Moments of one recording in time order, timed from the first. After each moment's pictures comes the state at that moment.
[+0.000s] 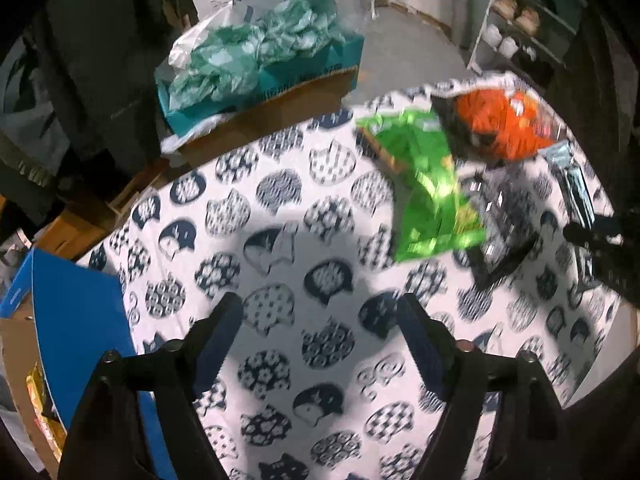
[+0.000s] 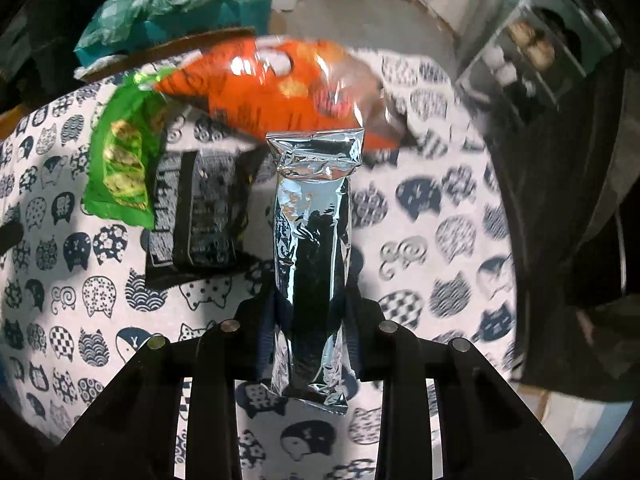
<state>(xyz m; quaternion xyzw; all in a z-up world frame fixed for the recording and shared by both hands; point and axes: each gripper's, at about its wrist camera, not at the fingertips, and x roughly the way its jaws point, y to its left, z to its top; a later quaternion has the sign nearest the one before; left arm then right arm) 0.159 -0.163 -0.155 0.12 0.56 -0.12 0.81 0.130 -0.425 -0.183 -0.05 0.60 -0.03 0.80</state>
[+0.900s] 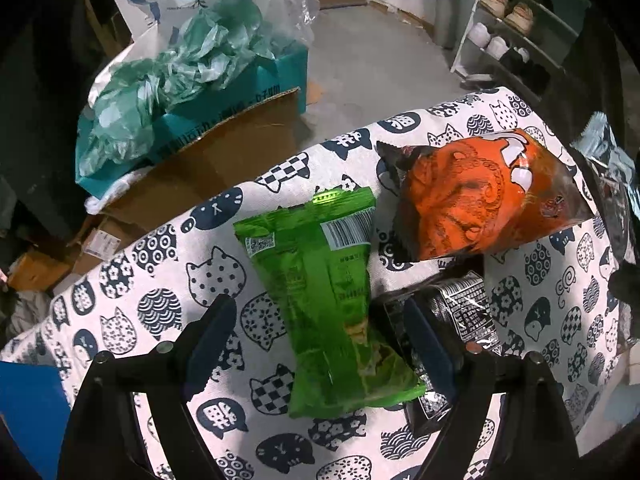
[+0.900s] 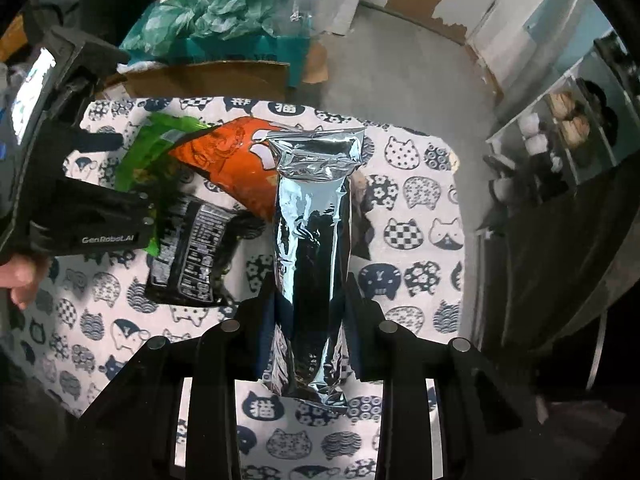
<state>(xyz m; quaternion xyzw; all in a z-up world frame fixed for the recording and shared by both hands) 0.231 -0.260 -0.195 0.11 0.57 -0.15 0.80 0.168 -0.421 -0.140 -0.11 0.59 0.07 0.80</state>
